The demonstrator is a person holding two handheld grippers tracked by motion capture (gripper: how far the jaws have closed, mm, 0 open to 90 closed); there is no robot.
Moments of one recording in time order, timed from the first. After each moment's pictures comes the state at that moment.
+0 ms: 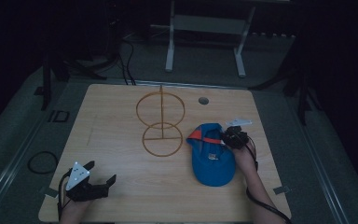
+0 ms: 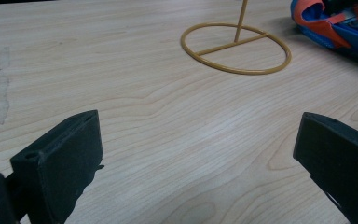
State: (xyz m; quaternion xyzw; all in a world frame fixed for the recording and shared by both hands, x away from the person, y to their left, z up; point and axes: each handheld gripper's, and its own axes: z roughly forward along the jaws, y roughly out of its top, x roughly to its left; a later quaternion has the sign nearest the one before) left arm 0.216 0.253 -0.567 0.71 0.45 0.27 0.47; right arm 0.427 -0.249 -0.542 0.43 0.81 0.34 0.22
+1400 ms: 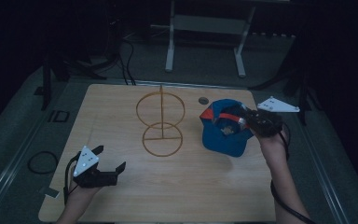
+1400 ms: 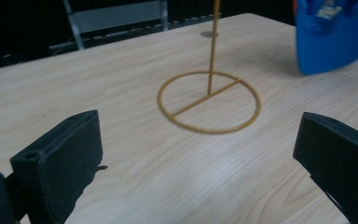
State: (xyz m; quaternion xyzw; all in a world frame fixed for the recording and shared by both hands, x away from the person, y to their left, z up) left arm 0.238 0.219 -0.499 0.72 0.40 0.28 0.49; right arm 0.359 -0.274 -0.378 0.36 0.76 0.45 0.31
